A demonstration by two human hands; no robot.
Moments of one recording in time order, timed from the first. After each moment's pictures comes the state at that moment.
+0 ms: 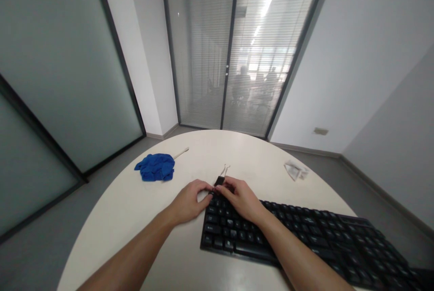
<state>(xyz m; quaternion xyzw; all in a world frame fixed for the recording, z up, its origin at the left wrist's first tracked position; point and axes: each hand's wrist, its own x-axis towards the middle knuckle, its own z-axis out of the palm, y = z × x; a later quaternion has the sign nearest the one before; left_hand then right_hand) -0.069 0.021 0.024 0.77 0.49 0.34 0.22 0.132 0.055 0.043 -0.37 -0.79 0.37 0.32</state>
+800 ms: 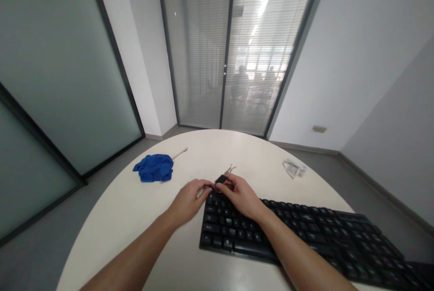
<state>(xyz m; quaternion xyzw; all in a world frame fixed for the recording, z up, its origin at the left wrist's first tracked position) -0.064 0.022 0.023 0.75 0.51 0.36 0.22 0.132 0.058 0.043 -0.32 -0.73 0.49 0.36</state>
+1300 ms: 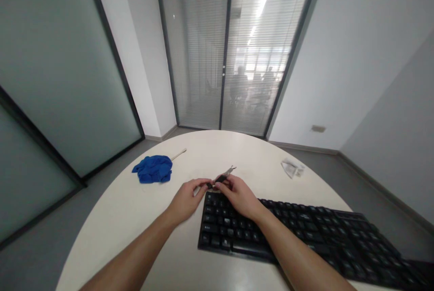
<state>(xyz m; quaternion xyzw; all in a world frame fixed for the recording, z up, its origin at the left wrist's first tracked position) -0.064 0.026 0.021 0.71 0.50 0.42 0.28 0.130 0.059 0.042 -0.29 -0.71 0.51 0.37</state>
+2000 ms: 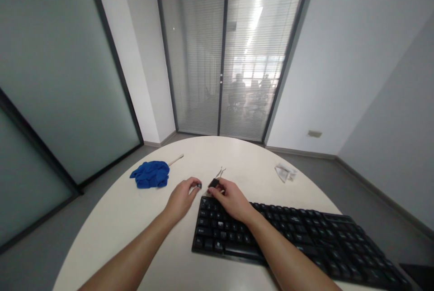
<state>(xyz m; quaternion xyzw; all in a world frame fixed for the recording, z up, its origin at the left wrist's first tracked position) -0.070 0.046 0.007 0.70 0.58 0.38 0.19 0.133 0.059 0.041 -0.38 -0.76 0.39 0.35</state>
